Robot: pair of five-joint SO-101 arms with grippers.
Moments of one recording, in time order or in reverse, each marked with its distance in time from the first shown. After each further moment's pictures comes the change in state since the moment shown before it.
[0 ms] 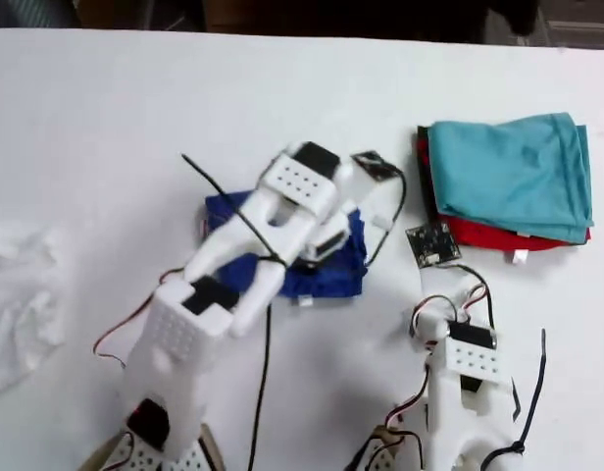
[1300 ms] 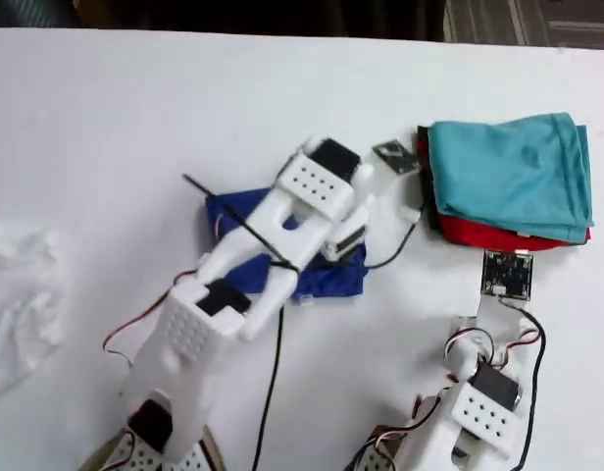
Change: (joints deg) left arm 2.5 3.3 -8.0 1.8 3.3; right arm 19.6 -27.4 10.1 4.9 -5.0
